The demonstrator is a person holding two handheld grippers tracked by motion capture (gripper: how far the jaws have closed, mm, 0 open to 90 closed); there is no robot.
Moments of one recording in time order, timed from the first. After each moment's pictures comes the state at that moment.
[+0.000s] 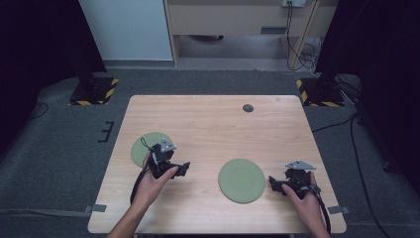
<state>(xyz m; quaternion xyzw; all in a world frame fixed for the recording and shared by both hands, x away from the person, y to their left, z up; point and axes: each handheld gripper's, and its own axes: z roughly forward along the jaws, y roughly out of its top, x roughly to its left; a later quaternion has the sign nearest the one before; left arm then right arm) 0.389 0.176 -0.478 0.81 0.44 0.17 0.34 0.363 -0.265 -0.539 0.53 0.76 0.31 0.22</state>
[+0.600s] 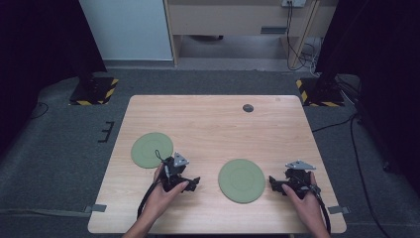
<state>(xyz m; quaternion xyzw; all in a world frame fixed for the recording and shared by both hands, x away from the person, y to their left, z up) 0.364 0.142 -0.517 0.84 0.40 0.14 0.33 0.363 -0.265 -0.539 0.53 0.76 0.31 0.22</state>
